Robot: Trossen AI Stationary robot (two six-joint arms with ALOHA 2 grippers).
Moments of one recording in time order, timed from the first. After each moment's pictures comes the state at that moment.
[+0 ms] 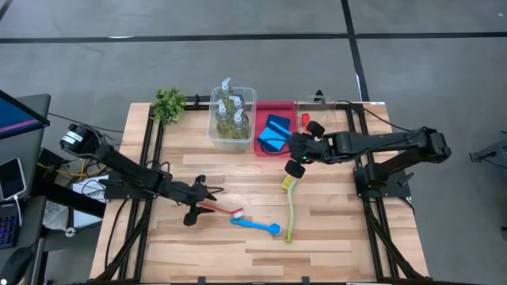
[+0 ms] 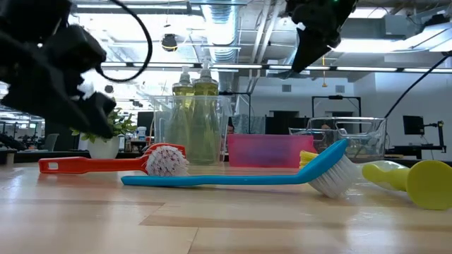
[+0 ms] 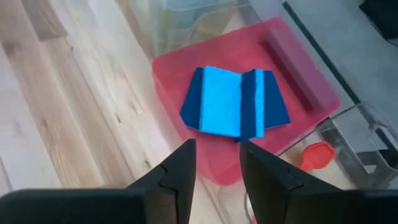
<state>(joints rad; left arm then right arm) -0.43 1.23 0.22 0.42 -0.16 -0.21 0.02 1.20 1.12 -0.82 0.51 0.31</state>
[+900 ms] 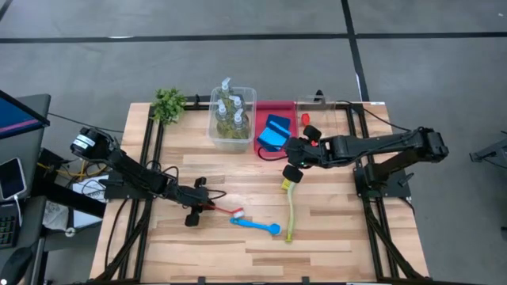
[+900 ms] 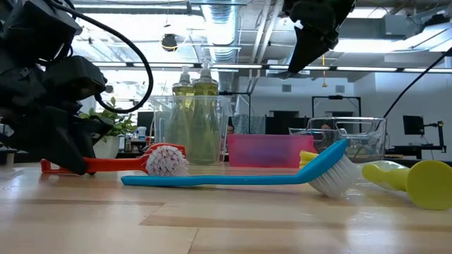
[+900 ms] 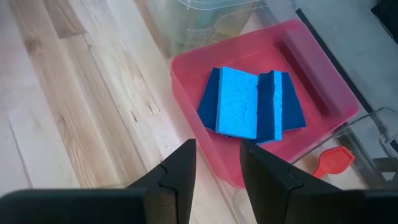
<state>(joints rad) -0.43 1.41 0.22 0.45 -0.15 -0.22 0.07 1.23 1.12 -0.80 0.50 0.33</state>
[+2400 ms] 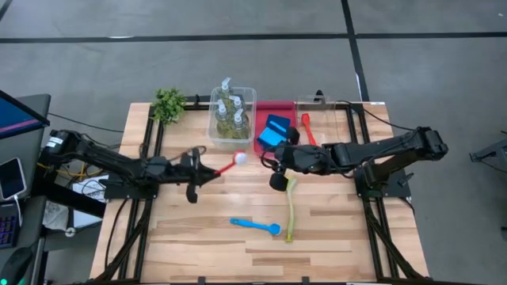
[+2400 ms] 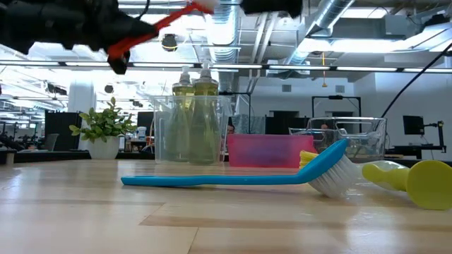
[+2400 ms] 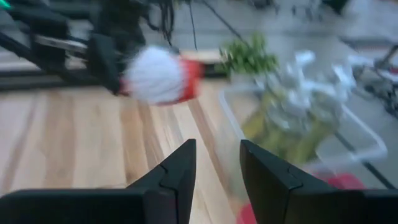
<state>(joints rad) -0.24 0.92 0.22 0.71 -0.26 -0.24 0.17 1.22 1.12 -0.21 0.49 0.07</state>
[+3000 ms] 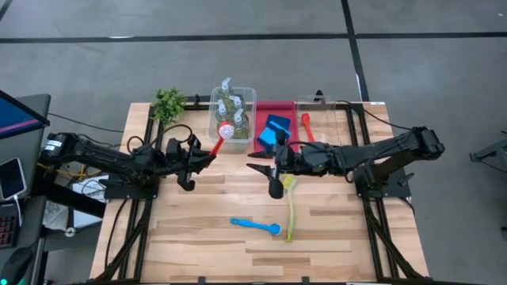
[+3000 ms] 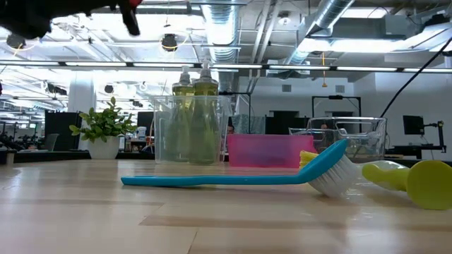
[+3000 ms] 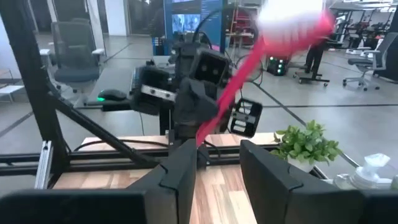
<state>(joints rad) -0.16 0.93 0.31 1.01 -0.22 -0.19 0.21 1.27 1.12 0.20 0.31 -0.01</state>
